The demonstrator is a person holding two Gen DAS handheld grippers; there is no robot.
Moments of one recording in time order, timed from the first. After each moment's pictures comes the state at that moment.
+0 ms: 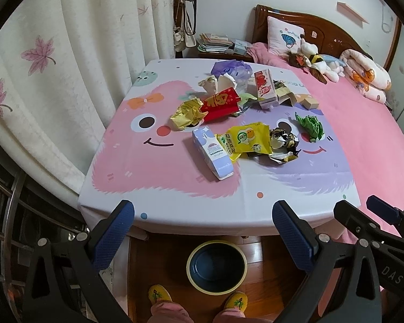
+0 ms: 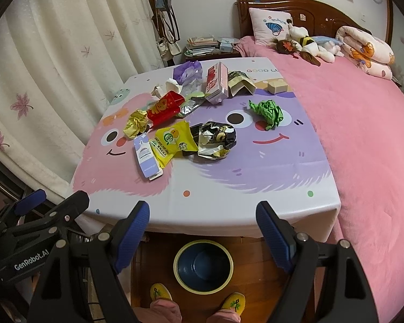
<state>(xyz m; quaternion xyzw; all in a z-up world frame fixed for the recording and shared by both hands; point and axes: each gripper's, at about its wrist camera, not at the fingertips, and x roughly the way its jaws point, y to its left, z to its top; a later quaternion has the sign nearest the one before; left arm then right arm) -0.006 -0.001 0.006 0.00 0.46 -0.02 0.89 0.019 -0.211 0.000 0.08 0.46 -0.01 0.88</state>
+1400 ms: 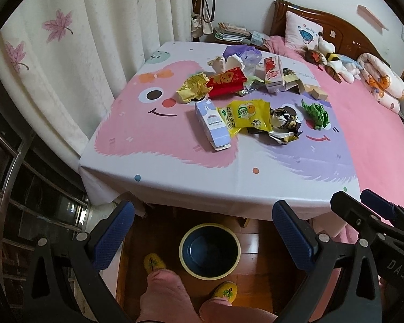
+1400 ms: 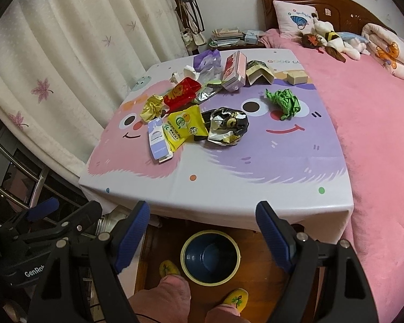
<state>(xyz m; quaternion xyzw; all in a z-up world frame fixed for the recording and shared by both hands) -0.036 -0.022 -0.014 -0.03 0.49 0.03 0.87 0.014 -0.229 -0.018 0.09 0.48 0.08 0.87</state>
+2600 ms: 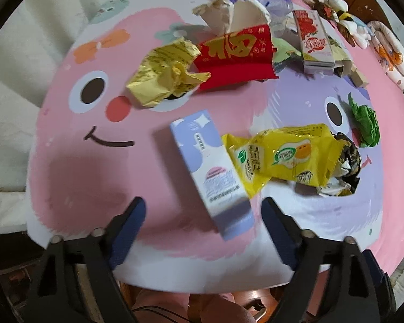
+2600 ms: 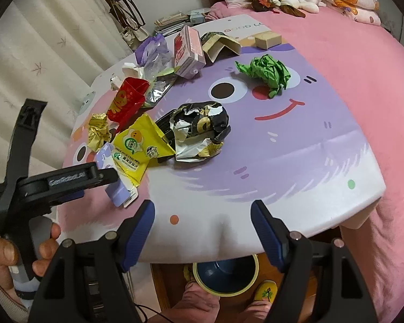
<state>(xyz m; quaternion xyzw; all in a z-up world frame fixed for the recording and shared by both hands) 0.193 -0.011 -0.123 -0.04 0.64 -0.02 0.77 0.106 -0.228 -0.085 0.19 0.51 -0.04 0.84</state>
